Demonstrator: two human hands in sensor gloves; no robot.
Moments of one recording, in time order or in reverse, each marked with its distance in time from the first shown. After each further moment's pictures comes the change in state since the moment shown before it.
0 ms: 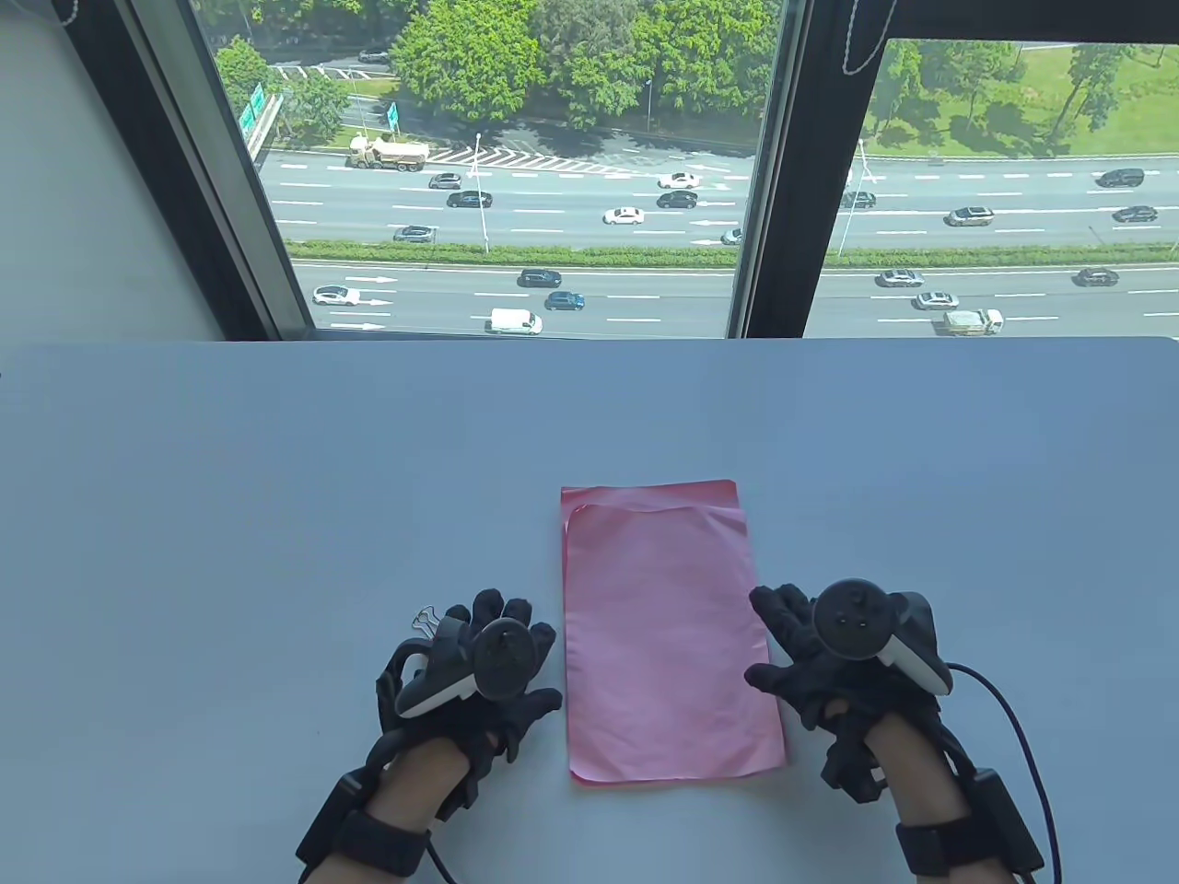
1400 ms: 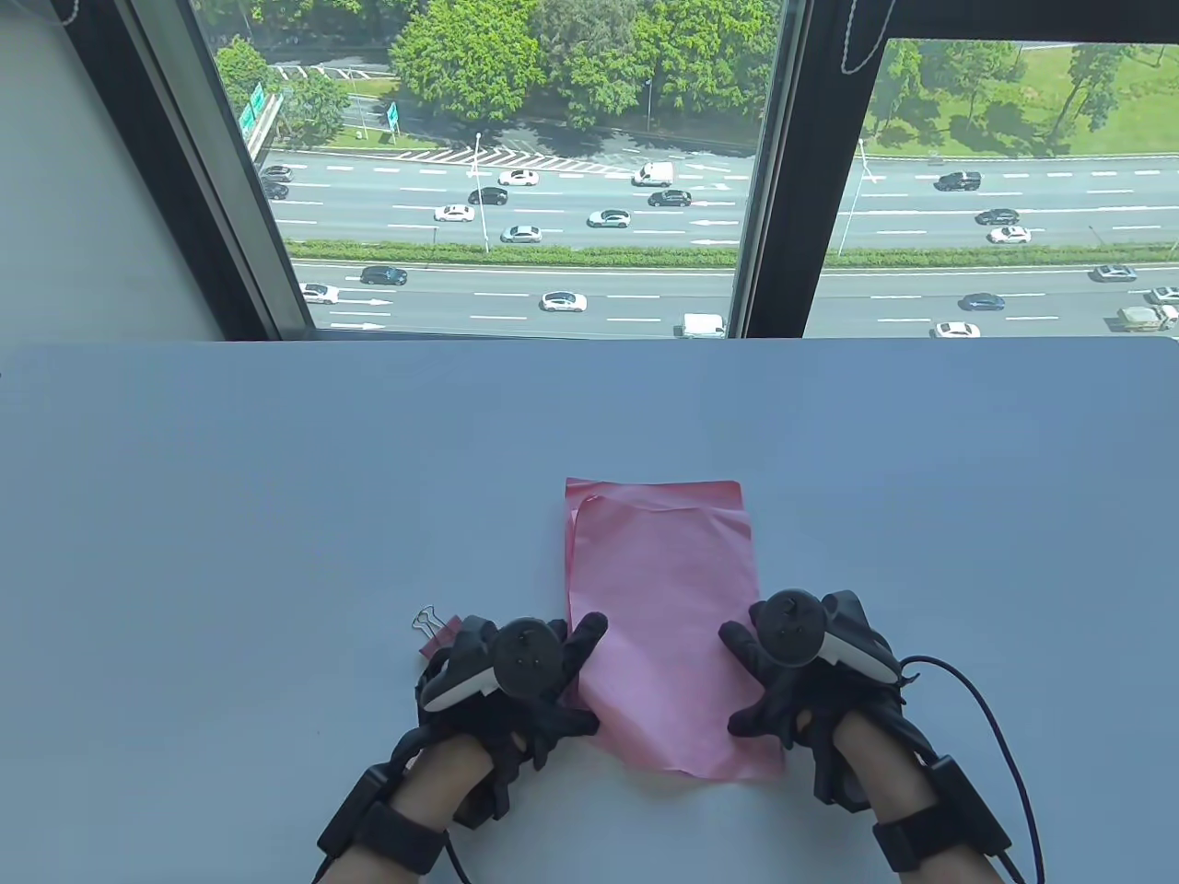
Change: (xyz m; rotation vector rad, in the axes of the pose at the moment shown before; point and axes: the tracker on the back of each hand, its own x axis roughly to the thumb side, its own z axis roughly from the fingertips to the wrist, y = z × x) left_hand 0.010 -0.019 -0.016 -0.161 -0.094 0.283; right_hand 0.011 0.030 -0.018 0.214 0.053 0.160
